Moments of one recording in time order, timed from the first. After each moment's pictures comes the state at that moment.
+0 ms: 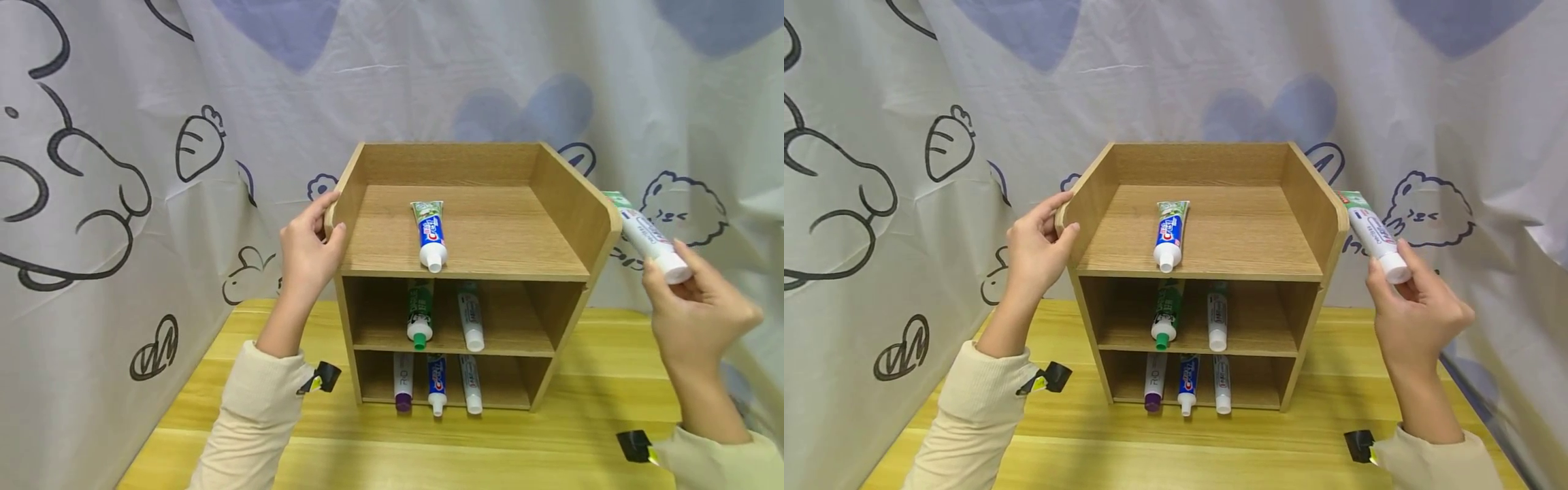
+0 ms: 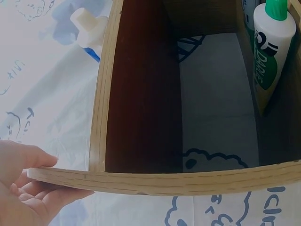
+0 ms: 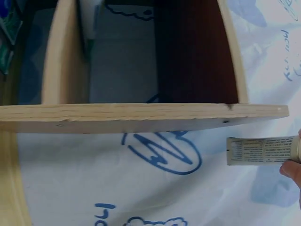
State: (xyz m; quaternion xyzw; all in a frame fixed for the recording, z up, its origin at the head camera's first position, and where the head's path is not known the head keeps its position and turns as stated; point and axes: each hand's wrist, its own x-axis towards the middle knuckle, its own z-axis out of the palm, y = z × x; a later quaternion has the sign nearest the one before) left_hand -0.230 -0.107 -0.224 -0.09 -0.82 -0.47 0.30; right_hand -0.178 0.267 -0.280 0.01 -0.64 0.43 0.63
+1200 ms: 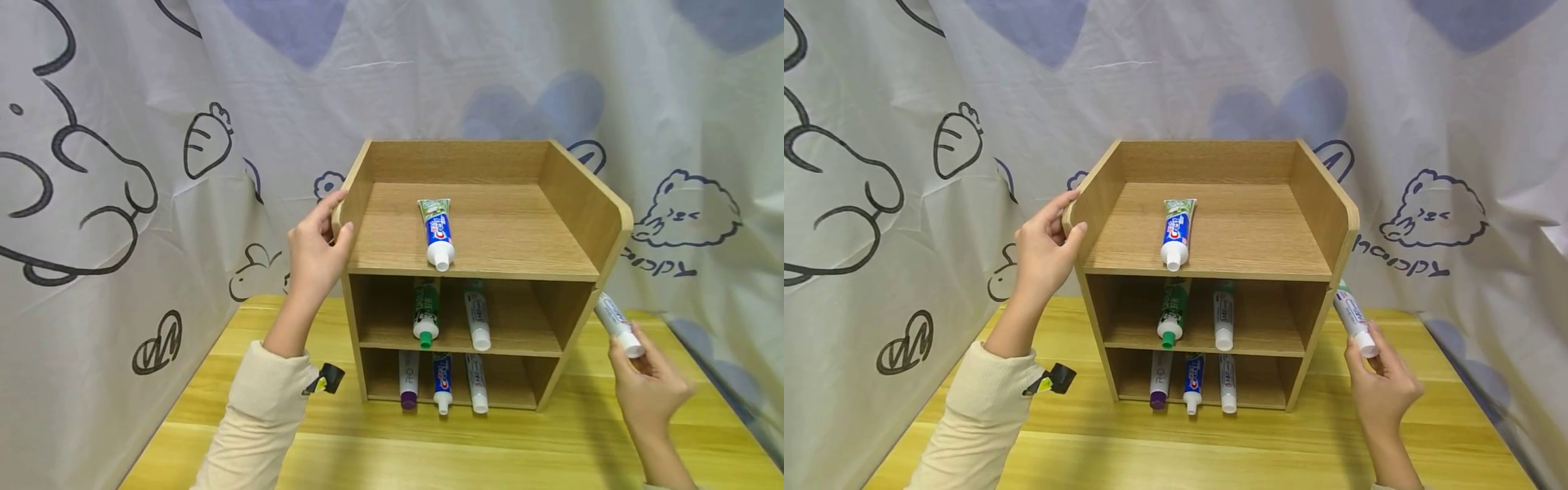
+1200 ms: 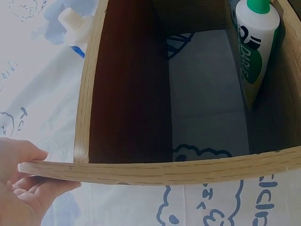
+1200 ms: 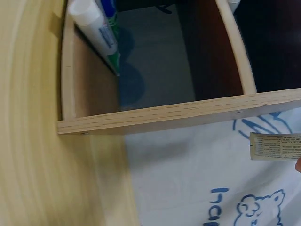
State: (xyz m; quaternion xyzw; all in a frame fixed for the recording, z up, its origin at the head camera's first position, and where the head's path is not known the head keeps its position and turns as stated) left_hand -0.234 -0.110 -0.233 -0.12 -0.81 -0.48 0.32; right_hand -0.182 0.270 -0.409 -0.01 -0.65 0.44 0.62
